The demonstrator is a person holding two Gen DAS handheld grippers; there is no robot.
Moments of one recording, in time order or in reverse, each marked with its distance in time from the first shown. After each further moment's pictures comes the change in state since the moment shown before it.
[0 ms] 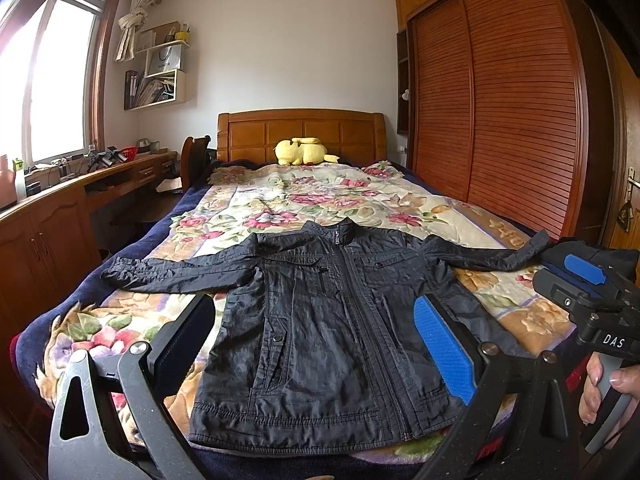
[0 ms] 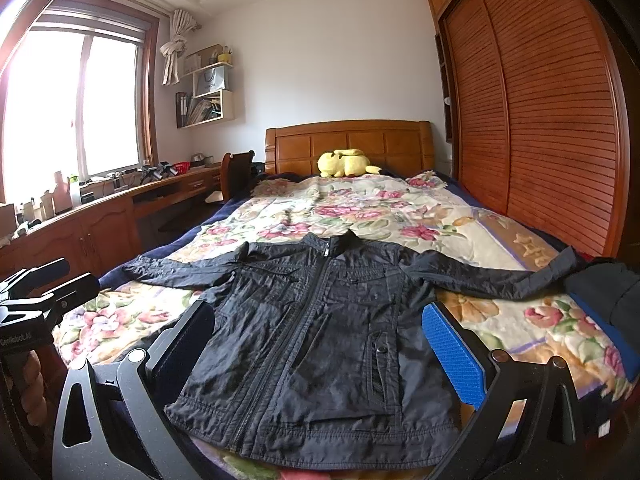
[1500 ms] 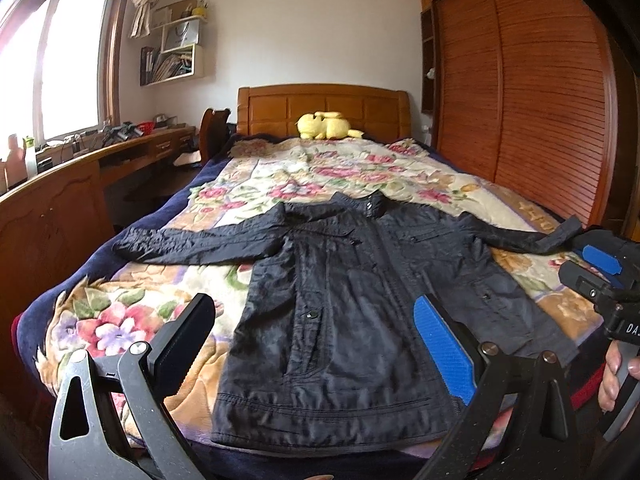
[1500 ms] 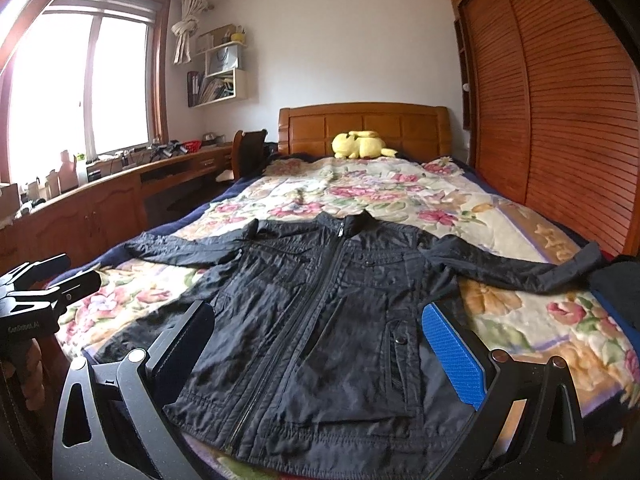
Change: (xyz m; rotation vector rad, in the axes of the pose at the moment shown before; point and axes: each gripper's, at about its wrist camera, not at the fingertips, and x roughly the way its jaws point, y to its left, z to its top) left arm 0.046 0.043 -0.030 -0.027 0.081 0.072; right arm 0.053 0.008 -0.010 -0.039 0.074 0.051
